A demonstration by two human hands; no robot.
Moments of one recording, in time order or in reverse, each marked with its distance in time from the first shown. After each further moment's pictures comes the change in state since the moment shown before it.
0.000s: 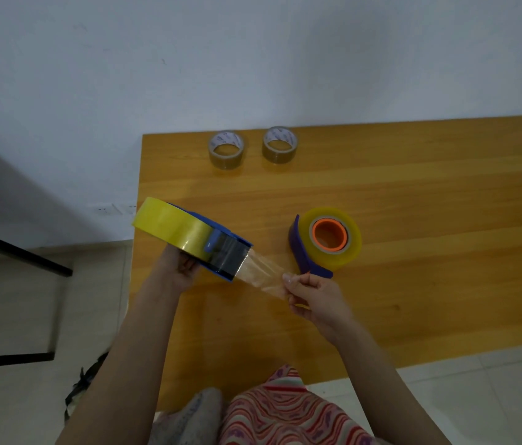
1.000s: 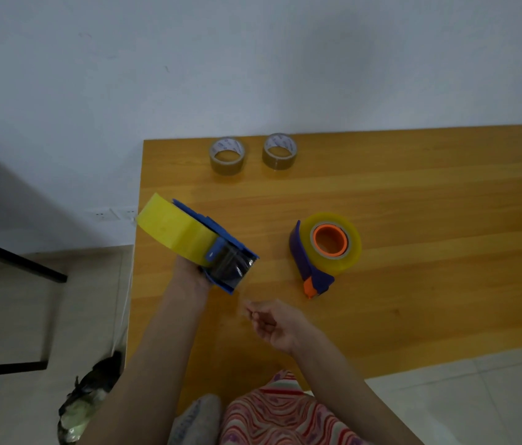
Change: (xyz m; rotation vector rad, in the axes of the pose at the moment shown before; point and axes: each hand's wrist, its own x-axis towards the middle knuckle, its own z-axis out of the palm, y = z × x) left_hand -0.017 -0.009 0.022 -0.227 -0.126 0.071; right_hand 0.000 0.012 0.059 0.215 -0.057 0.446
